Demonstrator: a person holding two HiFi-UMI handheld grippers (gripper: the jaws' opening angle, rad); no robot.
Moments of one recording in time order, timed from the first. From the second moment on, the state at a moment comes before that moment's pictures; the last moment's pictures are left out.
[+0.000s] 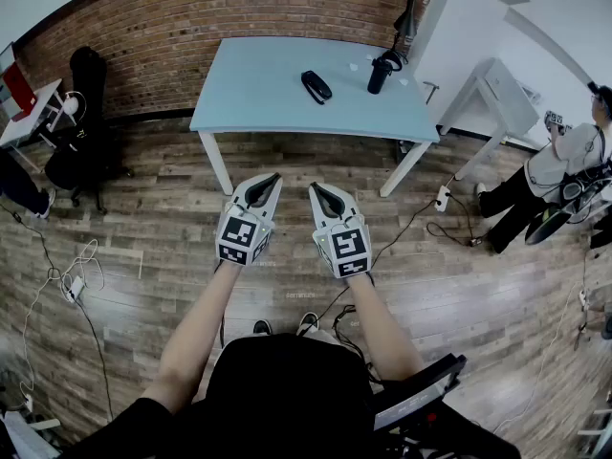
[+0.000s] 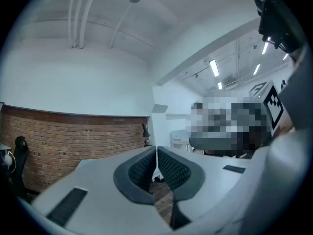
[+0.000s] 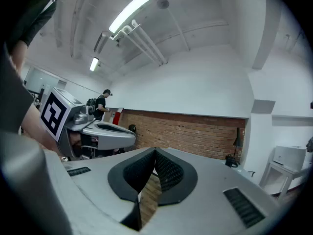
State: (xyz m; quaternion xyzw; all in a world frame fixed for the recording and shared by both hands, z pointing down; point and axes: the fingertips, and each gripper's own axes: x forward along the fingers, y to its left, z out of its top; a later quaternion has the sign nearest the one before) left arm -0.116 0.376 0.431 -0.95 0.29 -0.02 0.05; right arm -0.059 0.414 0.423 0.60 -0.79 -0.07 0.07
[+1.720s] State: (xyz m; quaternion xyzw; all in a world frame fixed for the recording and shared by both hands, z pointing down) left arm -0.037 0.363 0.458 -0.95 0.30 -0.03 0.03; right arm 0.026 0.386 0.457 0.64 -0.76 -0.04 0.07
